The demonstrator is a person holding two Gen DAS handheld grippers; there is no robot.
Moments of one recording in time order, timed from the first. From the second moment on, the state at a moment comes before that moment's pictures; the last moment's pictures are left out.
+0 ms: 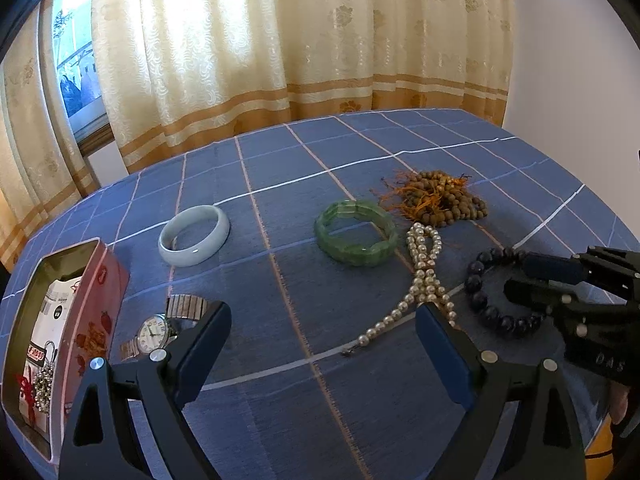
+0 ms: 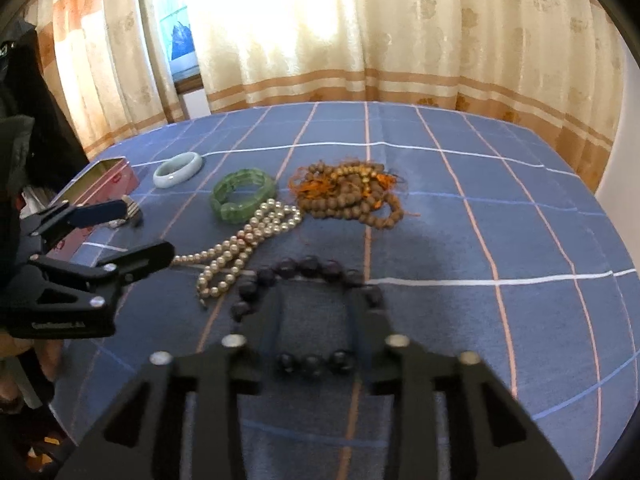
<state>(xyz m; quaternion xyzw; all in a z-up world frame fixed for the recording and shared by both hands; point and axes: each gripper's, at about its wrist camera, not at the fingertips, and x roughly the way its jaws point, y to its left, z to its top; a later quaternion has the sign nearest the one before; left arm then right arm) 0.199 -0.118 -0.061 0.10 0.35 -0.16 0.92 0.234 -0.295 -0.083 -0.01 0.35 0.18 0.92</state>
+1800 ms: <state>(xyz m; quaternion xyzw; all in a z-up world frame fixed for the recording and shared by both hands) 0.201 -0.157 -0.050 0.09 0.31 -0.26 0.91 0.212 -0.301 -0.072 0.00 0.26 0.15 0.95</state>
